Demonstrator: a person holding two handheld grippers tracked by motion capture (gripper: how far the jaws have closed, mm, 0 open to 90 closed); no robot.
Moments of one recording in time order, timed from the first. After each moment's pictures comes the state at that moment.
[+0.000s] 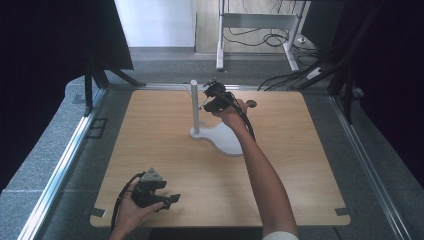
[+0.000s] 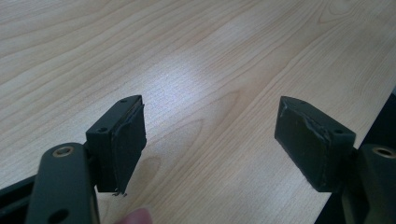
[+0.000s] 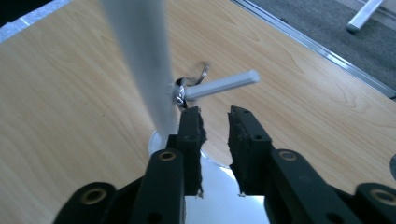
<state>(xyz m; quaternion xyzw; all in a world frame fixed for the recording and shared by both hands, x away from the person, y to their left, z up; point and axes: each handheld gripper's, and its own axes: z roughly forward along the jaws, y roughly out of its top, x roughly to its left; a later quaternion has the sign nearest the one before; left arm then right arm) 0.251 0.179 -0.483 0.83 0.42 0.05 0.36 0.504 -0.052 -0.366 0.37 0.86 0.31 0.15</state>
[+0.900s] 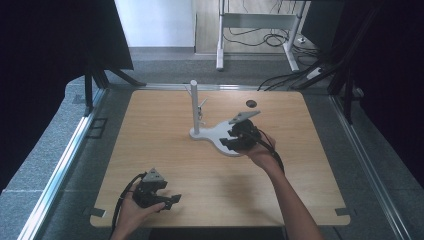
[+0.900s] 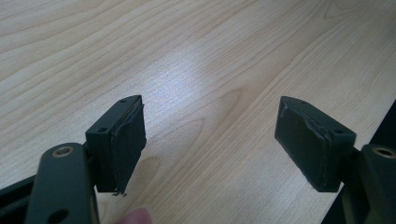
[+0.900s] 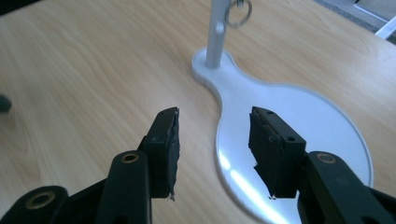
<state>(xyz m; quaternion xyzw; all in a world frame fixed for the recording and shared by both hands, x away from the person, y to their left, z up) 0.251 0.175 -0.486 0.83 0.42 0.05 0.36 0.390 -0.133 -0.394 0.31 0.87 0.36 0.14</state>
